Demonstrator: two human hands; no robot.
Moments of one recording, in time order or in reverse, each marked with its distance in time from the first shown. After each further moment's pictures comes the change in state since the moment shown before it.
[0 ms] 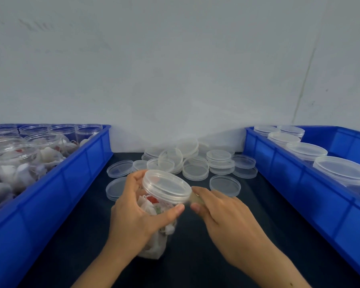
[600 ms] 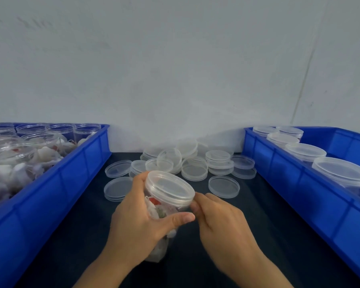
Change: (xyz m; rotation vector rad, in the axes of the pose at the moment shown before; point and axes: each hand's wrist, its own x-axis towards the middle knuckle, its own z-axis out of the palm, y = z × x) left_hand -0.005 0.016 0.002 0.056 -0.100 -0.017; right_hand -0.002 -0.007 0.013 -0.031 0.082 0.051
